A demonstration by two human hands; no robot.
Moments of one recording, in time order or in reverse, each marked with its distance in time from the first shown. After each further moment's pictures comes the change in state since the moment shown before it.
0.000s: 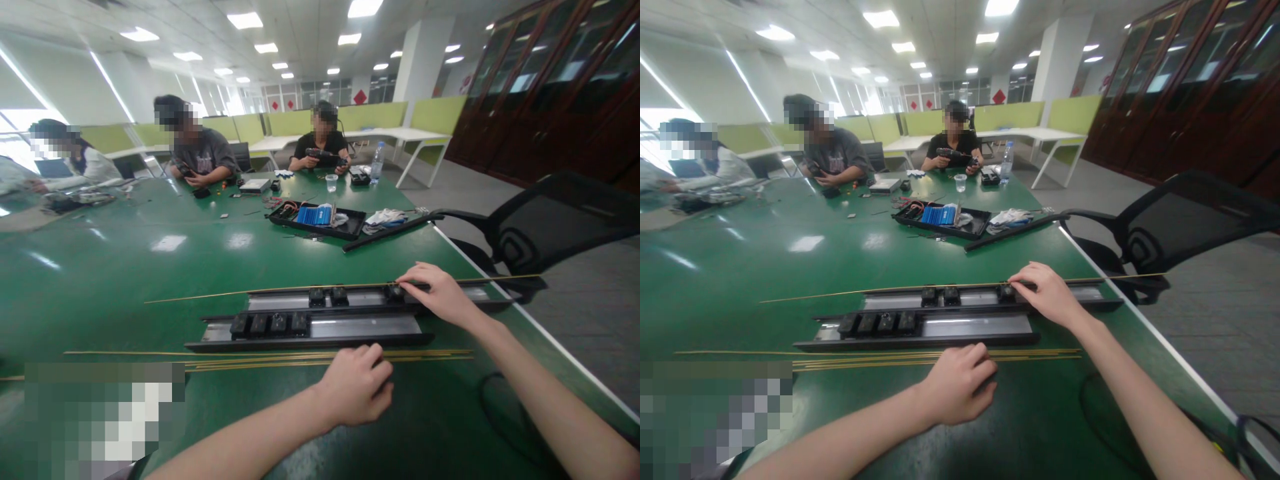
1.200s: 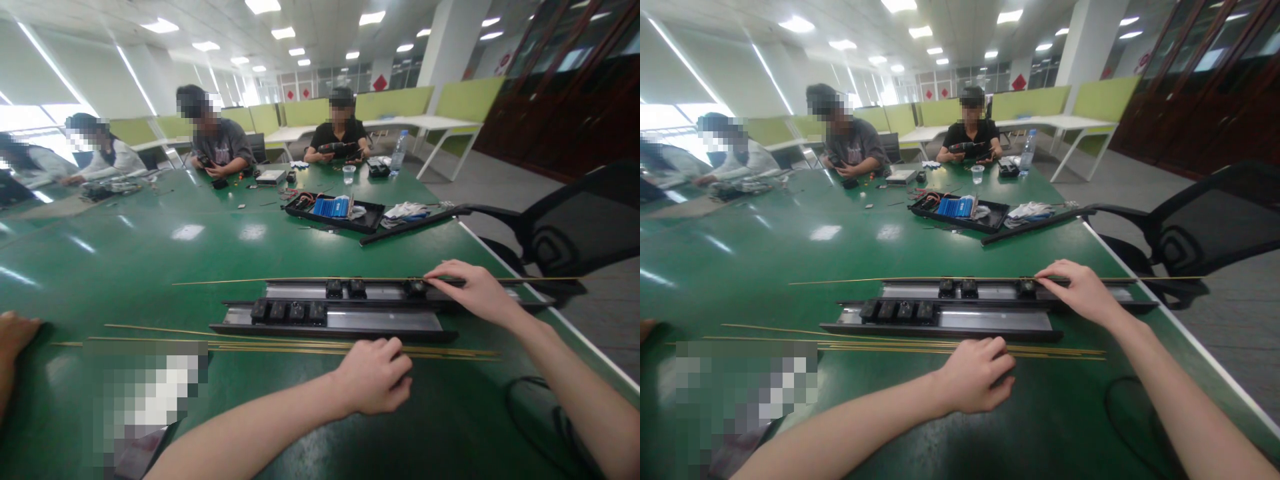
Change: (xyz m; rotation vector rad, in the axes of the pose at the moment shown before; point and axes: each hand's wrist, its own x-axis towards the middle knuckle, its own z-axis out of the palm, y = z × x) left_hand -0.003 -0.004 0.001 0.004 -0.006 0.011; right_hand -0.002 0.008 -0.010 0.060 -0.067 0.099
